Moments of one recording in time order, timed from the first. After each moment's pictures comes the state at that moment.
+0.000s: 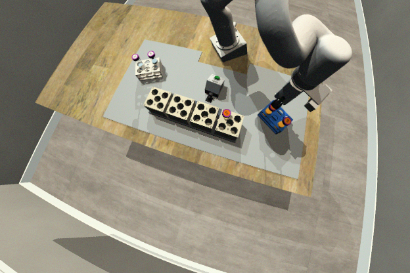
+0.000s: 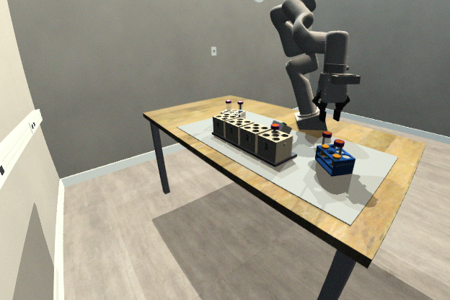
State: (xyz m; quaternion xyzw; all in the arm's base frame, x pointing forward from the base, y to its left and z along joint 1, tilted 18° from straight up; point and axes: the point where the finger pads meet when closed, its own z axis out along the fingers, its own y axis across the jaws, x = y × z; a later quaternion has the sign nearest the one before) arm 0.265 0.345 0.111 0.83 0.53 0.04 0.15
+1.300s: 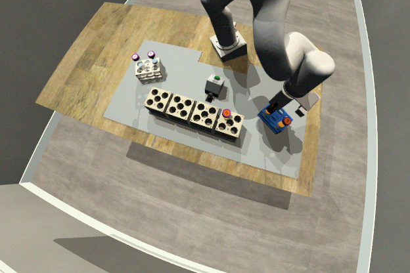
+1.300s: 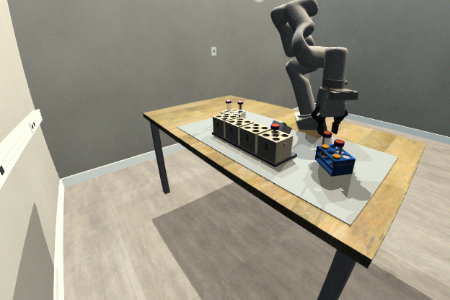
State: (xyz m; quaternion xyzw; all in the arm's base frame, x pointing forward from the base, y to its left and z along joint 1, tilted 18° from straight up) arm 0.277 0.335 0.064 0.83 0.53 0.04 0.15
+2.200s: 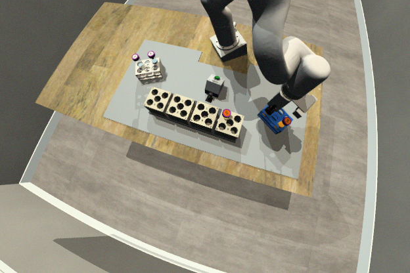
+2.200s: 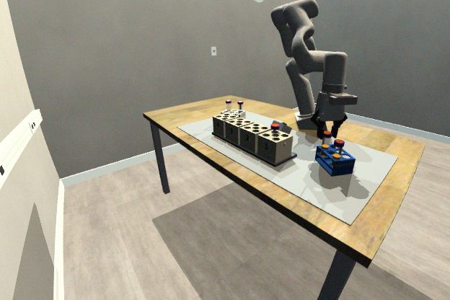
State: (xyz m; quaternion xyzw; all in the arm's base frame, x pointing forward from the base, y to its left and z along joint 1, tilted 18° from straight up) arm 0.281 0.331 0.049 0.83 0.53 0.04 0.15
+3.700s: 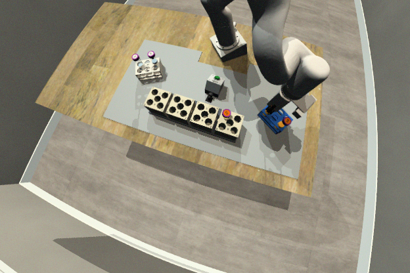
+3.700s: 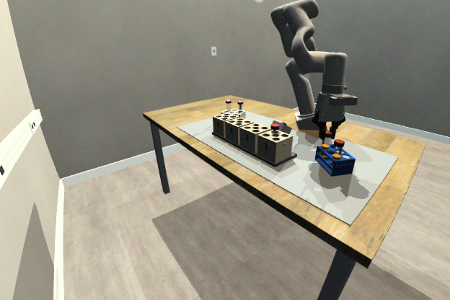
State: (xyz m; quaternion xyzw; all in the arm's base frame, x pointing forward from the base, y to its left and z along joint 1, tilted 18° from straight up) arm 0.281 0.331 0.047 0.83 0.53 0.04 0.15
